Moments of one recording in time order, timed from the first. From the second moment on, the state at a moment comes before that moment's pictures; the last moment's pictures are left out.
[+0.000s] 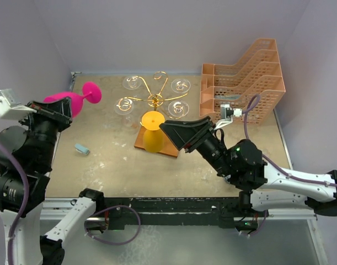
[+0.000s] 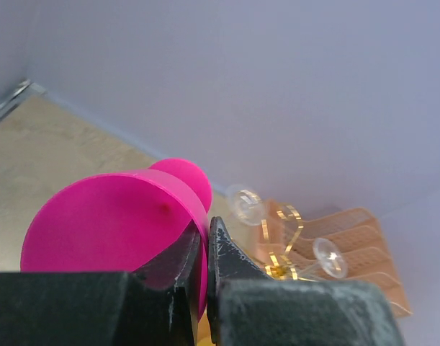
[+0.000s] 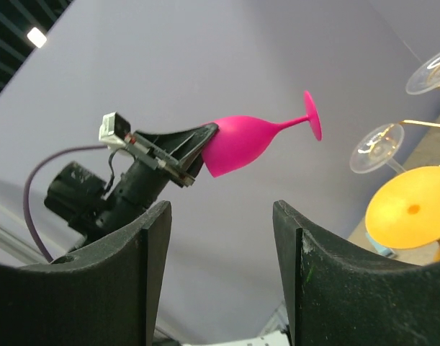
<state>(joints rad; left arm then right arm) -0.24 0.74 1.52 -0.78 -0.36 -0.64 1.36 0.94 1.00 0.37 0.51 0.71</state>
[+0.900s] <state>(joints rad) -0.24 0.70 1.25 0.05 0.23 -0.90 1.33 1.21 1.20 0.56 0.64 0.95</state>
